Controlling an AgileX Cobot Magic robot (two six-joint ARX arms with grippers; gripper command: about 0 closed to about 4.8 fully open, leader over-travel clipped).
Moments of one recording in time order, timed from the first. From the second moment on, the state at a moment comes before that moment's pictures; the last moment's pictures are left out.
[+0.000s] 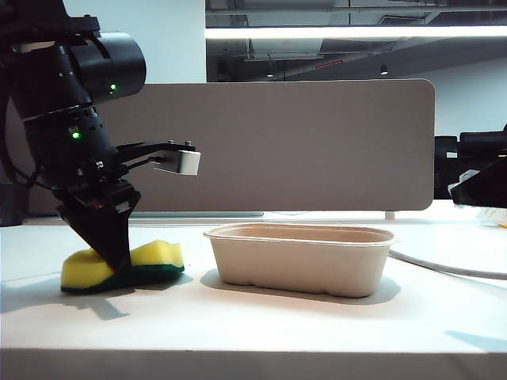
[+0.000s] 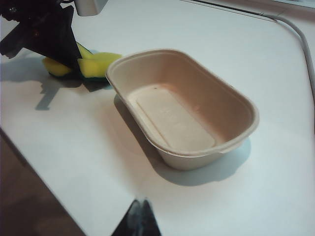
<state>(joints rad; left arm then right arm) -0.49 1.58 0.92 -0.48 0.05 0.44 0.71 0.24 0.01 -0.02 -0.02 0.05</state>
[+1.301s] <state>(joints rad) -0.82 1.55 1.14 -0.29 0.09 0.52 0.71 0.24 0.01 -0.02 -0.02 0.05</state>
